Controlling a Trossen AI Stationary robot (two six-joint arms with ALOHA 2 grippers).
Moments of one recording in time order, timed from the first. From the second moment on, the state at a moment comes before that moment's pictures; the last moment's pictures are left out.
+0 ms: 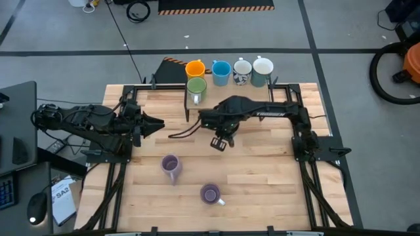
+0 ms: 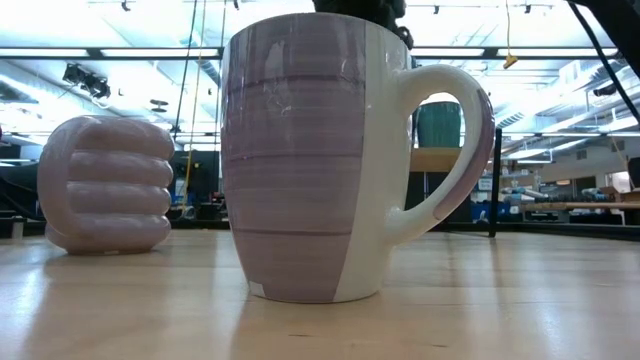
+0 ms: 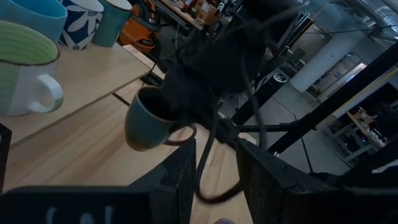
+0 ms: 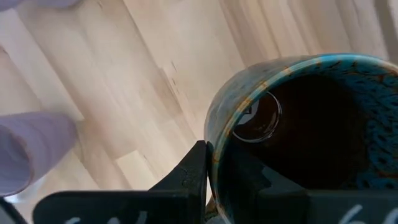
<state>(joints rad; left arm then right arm) -0.27 0.76 1.03 -0.47 -0.42 -0.71 0.01 2.06 2.21 -1.57 0.05 0.49</state>
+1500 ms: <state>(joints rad) -0.27 0.76 1.03 -0.48 -0.42 -0.71 -0.32 1.56 1.76 -1.57 0.10 0.47</state>
